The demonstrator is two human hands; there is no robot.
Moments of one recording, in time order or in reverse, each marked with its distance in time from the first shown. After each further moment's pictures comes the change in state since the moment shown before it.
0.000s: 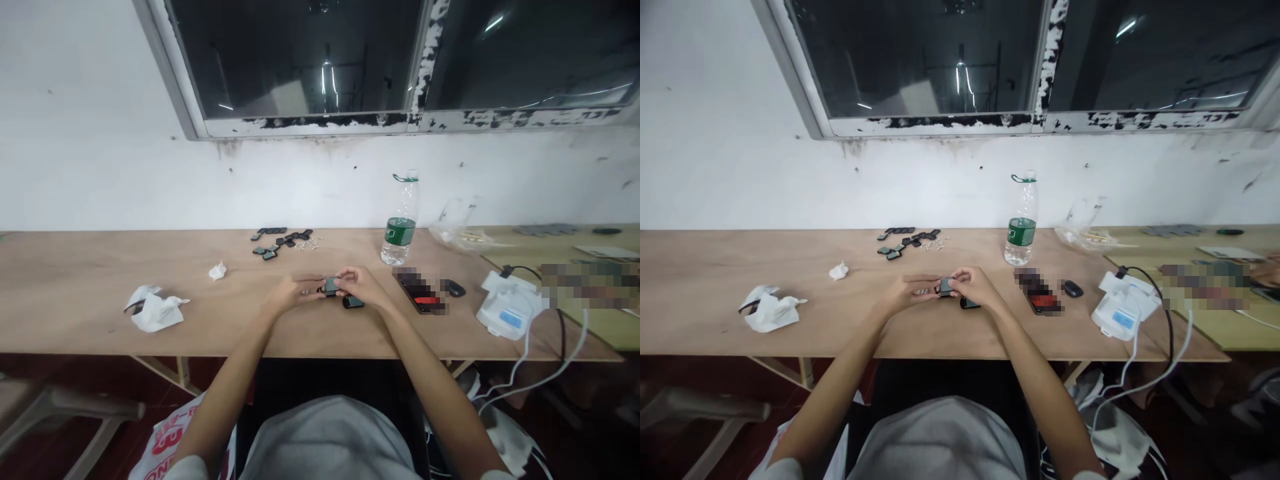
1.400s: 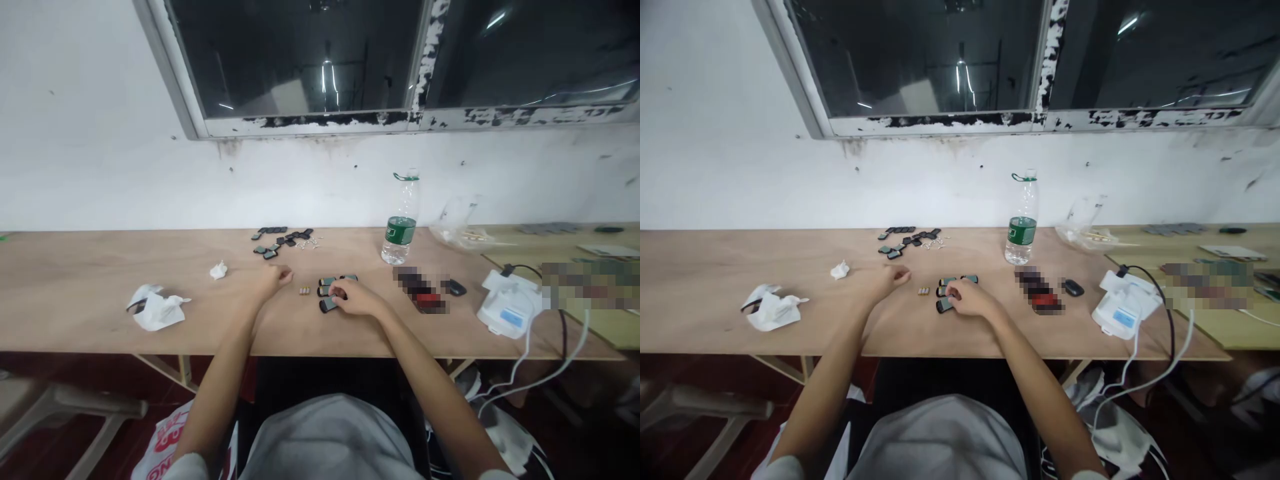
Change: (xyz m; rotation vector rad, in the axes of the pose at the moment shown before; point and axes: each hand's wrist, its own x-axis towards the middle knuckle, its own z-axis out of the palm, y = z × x) left_hand -0.009 -0.034 -0.045 0.219 -0.252 -0.764; right_hand -0.001 0.018 0.006 -0.829 -0.206 -0.284
